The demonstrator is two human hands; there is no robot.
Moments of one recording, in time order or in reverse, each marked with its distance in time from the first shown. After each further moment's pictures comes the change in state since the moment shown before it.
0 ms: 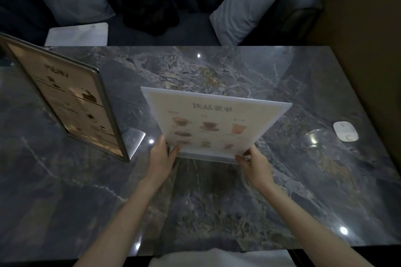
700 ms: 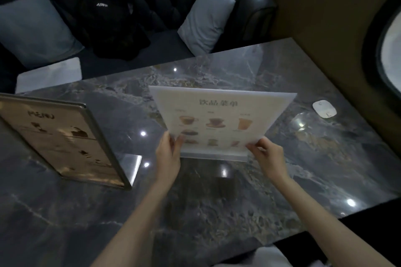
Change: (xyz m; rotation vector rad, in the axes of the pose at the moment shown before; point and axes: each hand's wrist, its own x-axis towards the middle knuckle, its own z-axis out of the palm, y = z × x) left_hand 0.021 0.048 -0.009 -0.229 -0.043 0.193; right_hand -0.019 -0.021 -0.028 0.228 0.365 0.009
